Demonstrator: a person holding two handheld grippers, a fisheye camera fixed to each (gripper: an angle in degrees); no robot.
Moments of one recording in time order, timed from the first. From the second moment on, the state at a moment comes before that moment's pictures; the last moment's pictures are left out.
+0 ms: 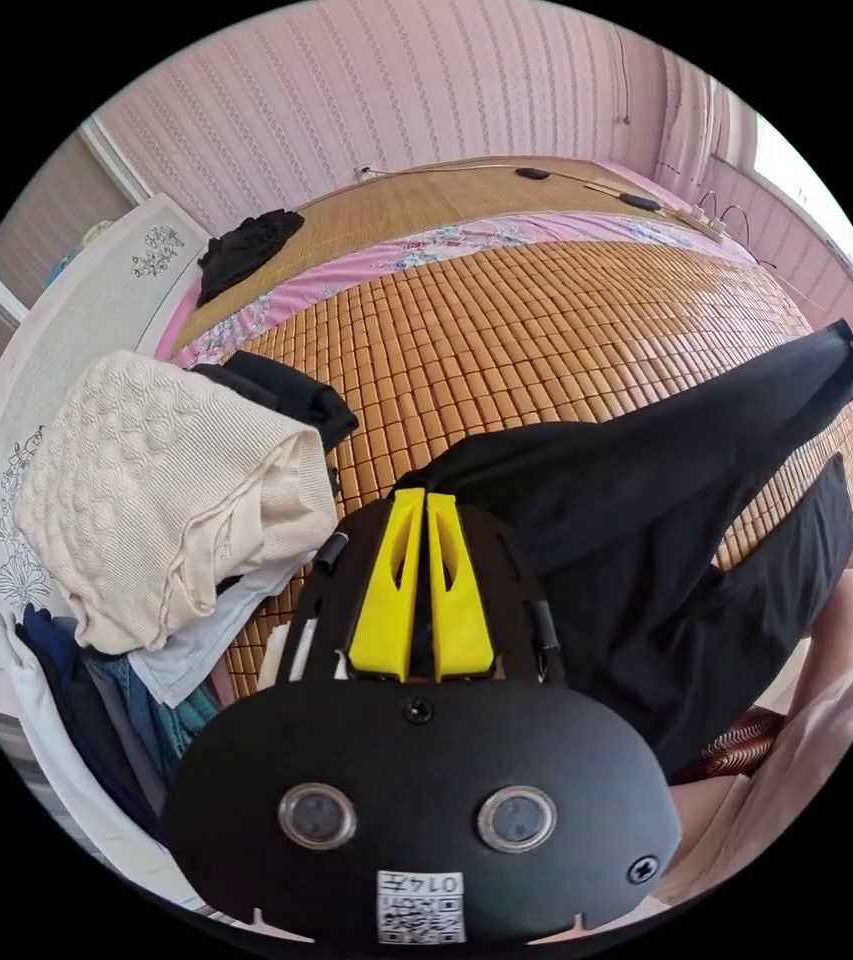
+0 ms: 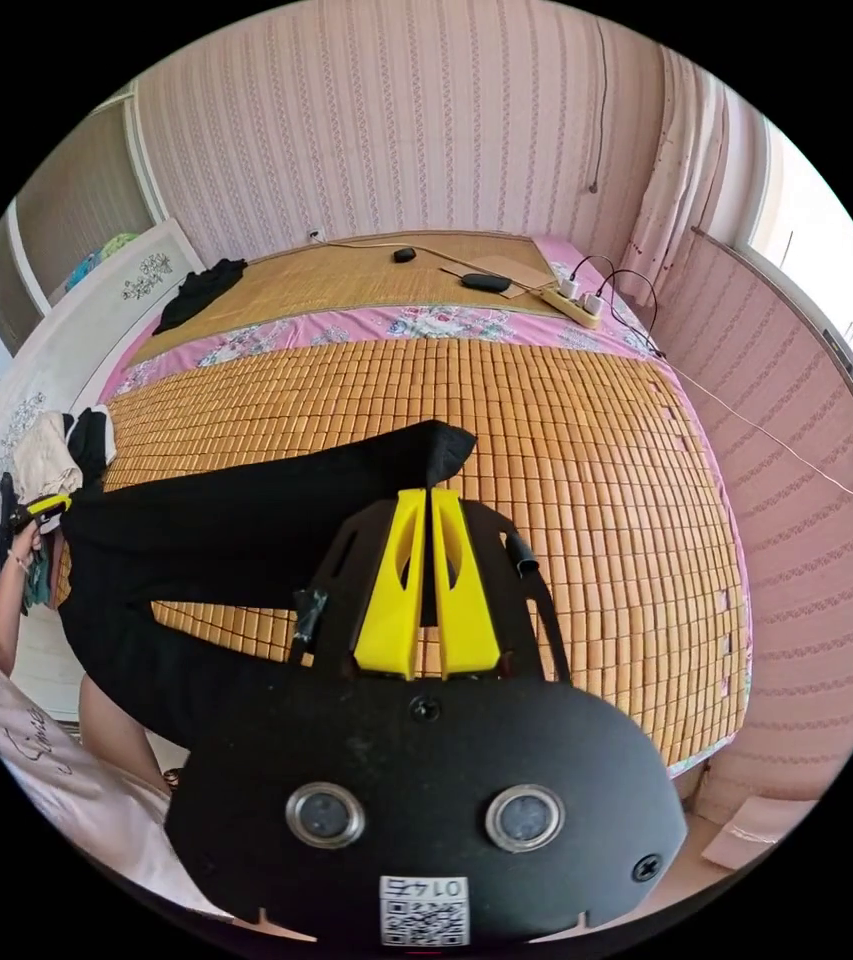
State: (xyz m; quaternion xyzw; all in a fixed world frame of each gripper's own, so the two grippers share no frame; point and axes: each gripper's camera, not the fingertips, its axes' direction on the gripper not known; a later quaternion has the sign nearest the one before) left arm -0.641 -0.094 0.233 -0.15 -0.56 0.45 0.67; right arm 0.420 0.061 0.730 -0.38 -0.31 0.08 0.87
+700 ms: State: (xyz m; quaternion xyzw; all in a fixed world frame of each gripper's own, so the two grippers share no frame) left arm -0.773 0.021 -0.021 -0.06 -0.59 0.27 0.75; right arm 0.054 -0.037 0.699 -0.31 -0.49 -0.21 0.79
